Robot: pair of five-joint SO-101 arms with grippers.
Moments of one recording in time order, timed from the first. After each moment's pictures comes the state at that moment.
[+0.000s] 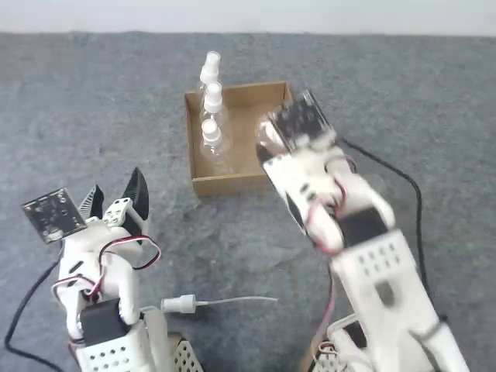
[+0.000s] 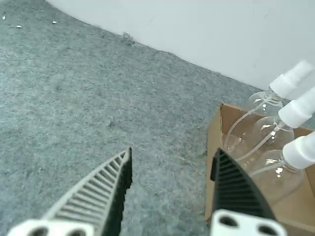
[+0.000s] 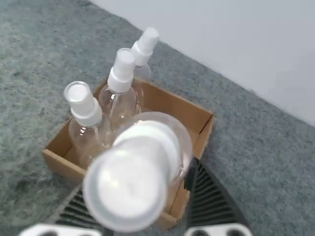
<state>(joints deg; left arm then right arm) -21.5 -96.5 80.5 54.1 17.1 -26.7 -39.7 36.7 43.0 12.5</state>
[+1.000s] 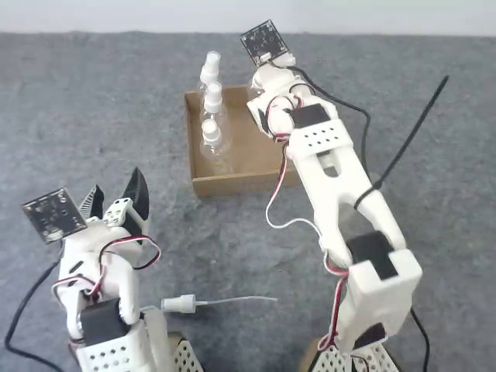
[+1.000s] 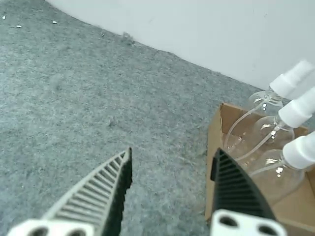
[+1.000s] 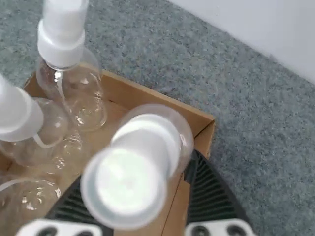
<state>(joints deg) -21.5 -96.5 80.5 54.1 17.1 -22.5 17.1 -7.4 40.8 12.5</state>
